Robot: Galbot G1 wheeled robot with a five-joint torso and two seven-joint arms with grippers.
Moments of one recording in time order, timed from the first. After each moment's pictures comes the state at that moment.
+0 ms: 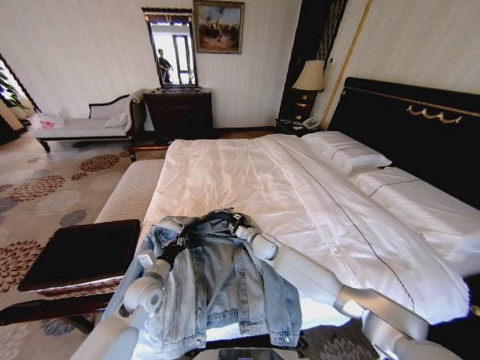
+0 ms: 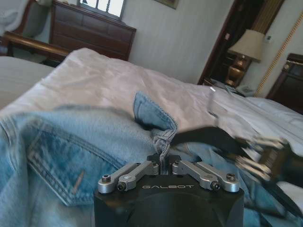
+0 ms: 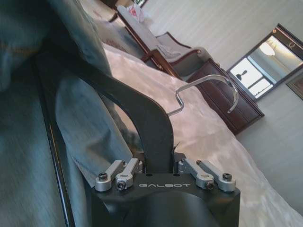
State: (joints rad) left arm 1.36 -1.01 -0.29 -2.01 -0.84 0.17 -0.30; right arm -0.49 1.13 -0.49 1.42 -0.03 -0.29 0.04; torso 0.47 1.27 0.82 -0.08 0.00
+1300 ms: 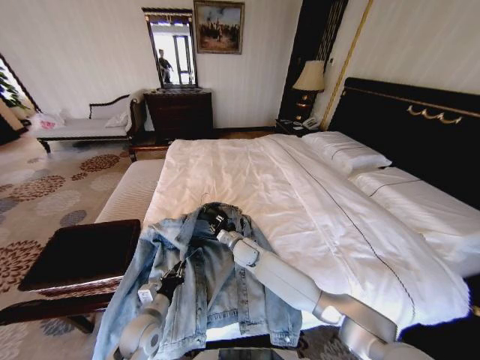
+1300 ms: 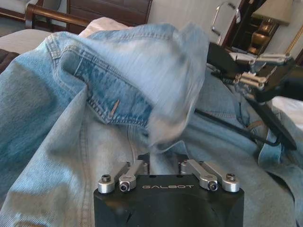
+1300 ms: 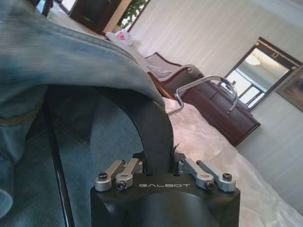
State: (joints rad) left arm 1.61 -1.10 -0.37 -1.99 -0.67 0.13 -0.24; right arm -0.57 1.27 -0.46 1.42 -0.07 -0.26 0.12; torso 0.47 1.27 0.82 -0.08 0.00
